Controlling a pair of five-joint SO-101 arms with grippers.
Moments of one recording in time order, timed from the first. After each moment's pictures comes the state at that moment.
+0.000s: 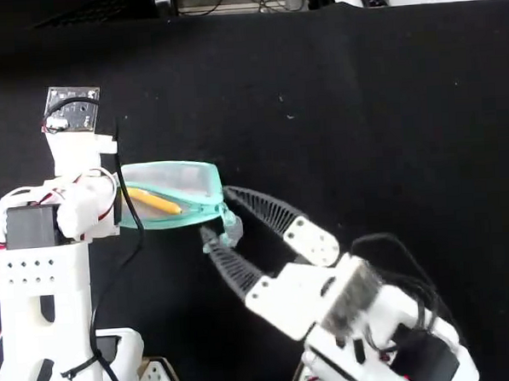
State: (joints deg) left arm -7.2 -39.4 27.0 84.6 -5.4; right arm -46.4 -89.7 51.1 54.5 13.0
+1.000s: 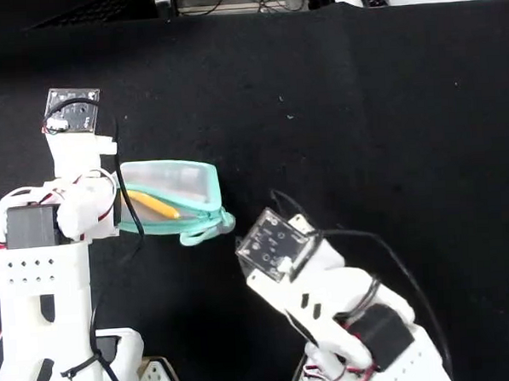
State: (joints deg) left arm -7.2 -39.4 27.6 84.7 -5.5; right arm -36.4 -89.9 66.6 68.2 17.8
